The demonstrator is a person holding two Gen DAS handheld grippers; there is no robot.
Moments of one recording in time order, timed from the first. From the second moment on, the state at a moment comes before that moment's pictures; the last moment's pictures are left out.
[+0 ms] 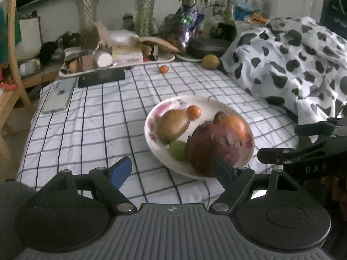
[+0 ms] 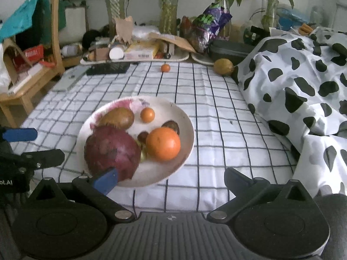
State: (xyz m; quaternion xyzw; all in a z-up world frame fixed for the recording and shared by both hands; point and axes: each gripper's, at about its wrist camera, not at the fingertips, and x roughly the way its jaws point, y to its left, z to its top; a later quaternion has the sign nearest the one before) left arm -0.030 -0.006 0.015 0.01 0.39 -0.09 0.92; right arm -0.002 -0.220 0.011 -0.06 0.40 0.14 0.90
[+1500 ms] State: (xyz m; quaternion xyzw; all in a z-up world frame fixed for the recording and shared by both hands) left arm -0.022 -0.011 -0.010 0.05 0.45 -0.05 0.89; right arm -0.004 -0.210 -0.006 -0.11 0.44 0.11 0.88
